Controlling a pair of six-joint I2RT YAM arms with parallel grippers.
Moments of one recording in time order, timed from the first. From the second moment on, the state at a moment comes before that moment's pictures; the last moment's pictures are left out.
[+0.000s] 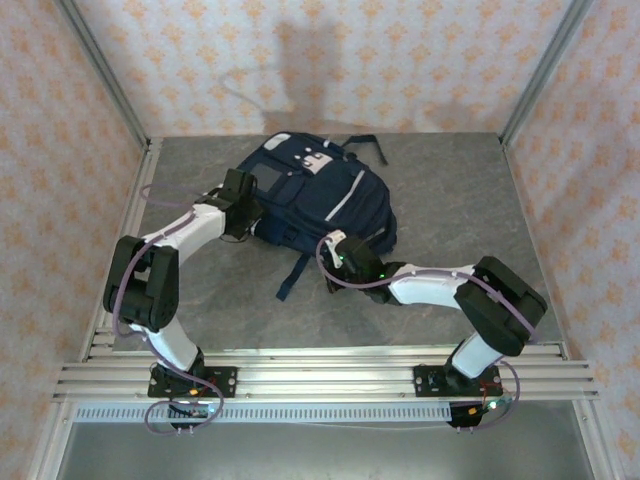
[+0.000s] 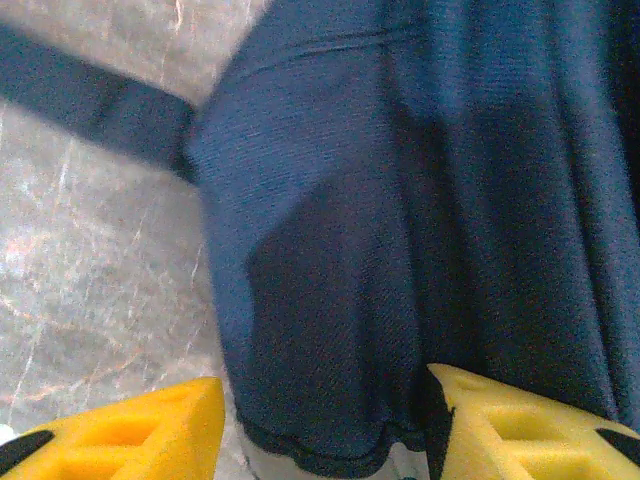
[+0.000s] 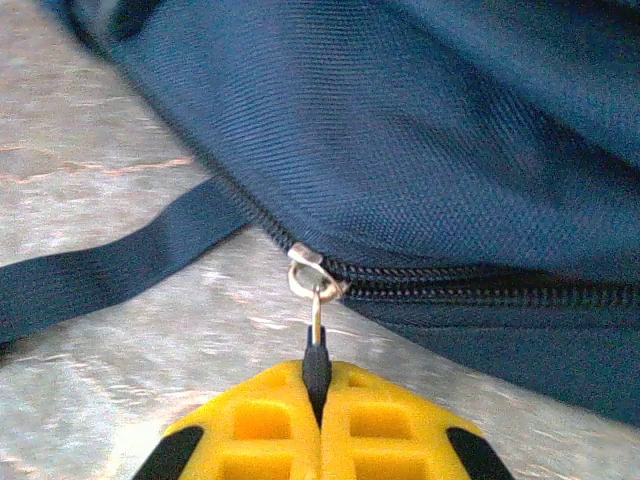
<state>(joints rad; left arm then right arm) -0.20 1.69 1.12 -0.45 -0.12 -1.08 0.85 1.59 0.74 0.11 -0.01 0.28</state>
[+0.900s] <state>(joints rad) -0.52 1.49 0.71 0.02 0.03 -1.36 0.86 1.60 0.79 0.06 -0.03 0.41</state>
